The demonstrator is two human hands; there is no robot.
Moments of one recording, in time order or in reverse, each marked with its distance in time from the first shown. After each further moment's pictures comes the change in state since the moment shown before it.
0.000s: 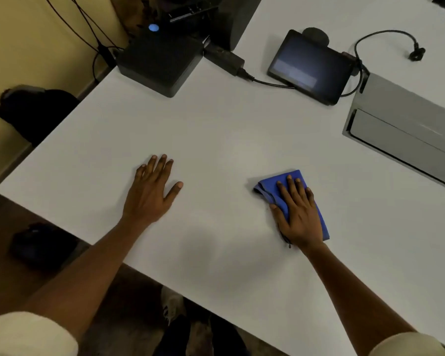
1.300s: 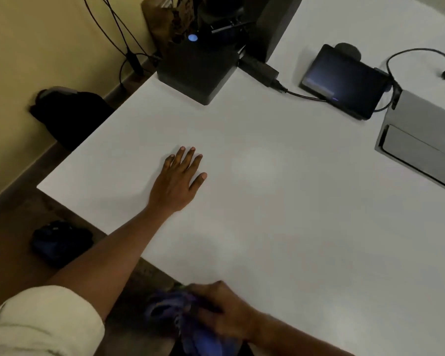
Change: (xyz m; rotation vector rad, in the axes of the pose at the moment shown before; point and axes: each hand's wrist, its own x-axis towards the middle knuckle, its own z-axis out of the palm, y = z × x) left_hand 0.031 -0.035 -0.011 0.016 -0.069 0.047; right_hand -0.077 -0.247 0.013 0.932 -0.648 -0.393
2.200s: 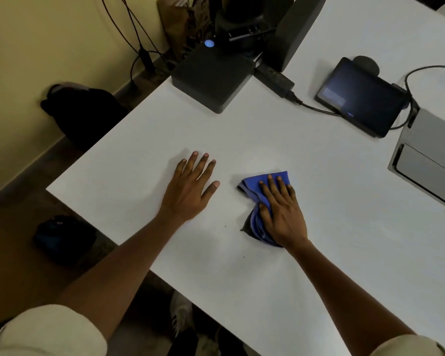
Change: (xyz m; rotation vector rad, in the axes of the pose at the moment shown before) left_hand 0.009 0.005 0.001 0.002 0.070 -0.012; right_hand 0.060 0.098 -0.184 -0.995 0.500 0.230
